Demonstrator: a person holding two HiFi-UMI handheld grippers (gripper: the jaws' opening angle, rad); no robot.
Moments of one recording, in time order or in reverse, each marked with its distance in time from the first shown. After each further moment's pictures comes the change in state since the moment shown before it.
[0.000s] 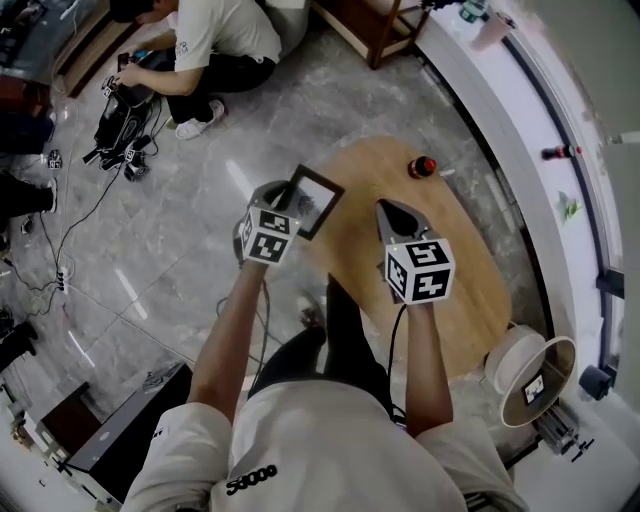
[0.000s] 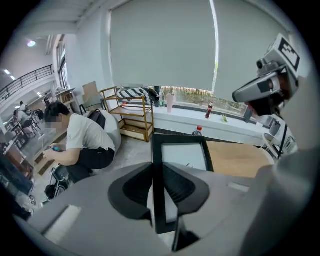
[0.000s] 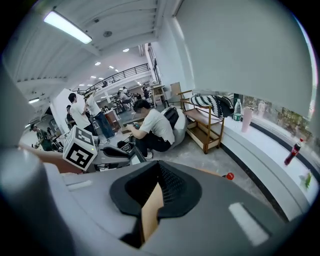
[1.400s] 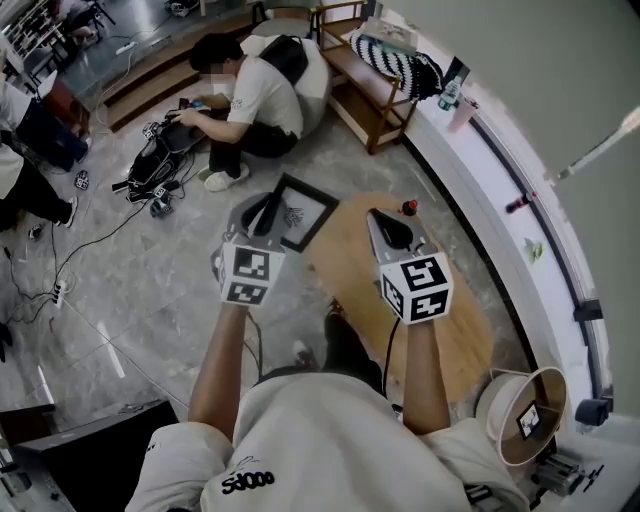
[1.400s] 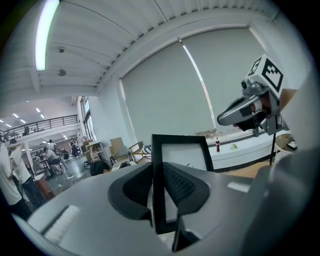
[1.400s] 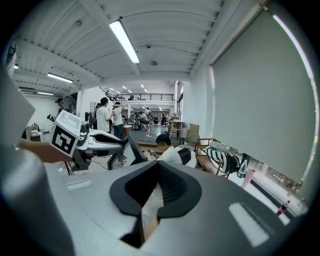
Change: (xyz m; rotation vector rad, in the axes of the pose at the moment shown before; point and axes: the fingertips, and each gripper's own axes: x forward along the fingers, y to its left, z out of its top) left arm -0.356 -0.021 0.086 0.136 -0.507 0.278; right arm -0.213 0.193 0.084 -0.364 -0.343 0.031
